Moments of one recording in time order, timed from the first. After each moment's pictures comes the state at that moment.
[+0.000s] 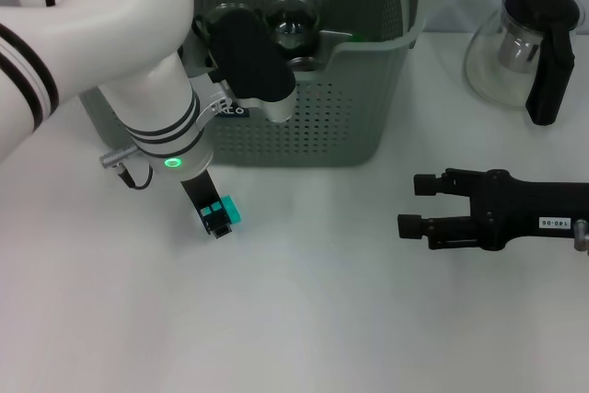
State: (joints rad) left arm -0.90 -2.16 1.48 0.84 2.86 1.30 -2.45; right arm 0.56 2.04 -0.76 -0.57 -1.99 -1.61 1.52
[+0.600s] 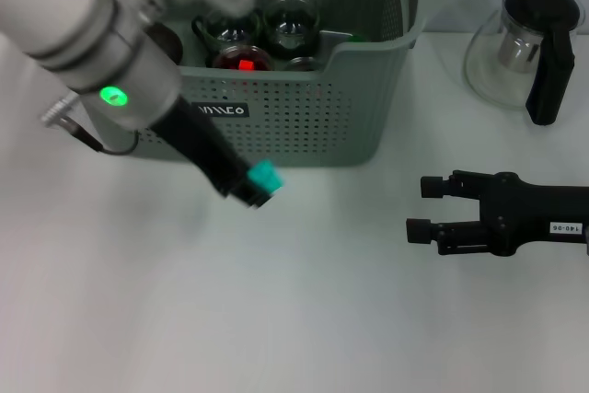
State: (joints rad) left arm -0.80 -2.17 1.10 1.31 2.65 1.77 -2.32; right arm 0.55 2.04 -0.74 -0.57 -1.99 -1.64 1.49
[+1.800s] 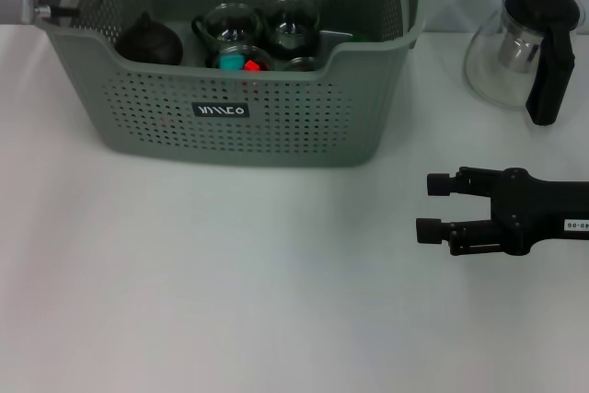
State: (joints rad) left arm -0.83 -2.02 0.75 0.95 2.30 1.19 -2.14; right arm 0.55 2.02 -0.73 -0.58 -1.99 -1.69 1.50
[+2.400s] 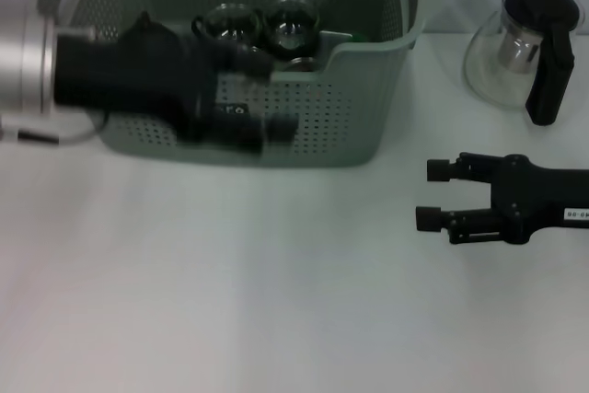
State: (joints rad) left arm -0.60 -2.11 0.72 1.19 2.00 1.84 -1.81; right arm 0.57 2.02 -0.71 -0.58 -1.99 -1.70 1.46
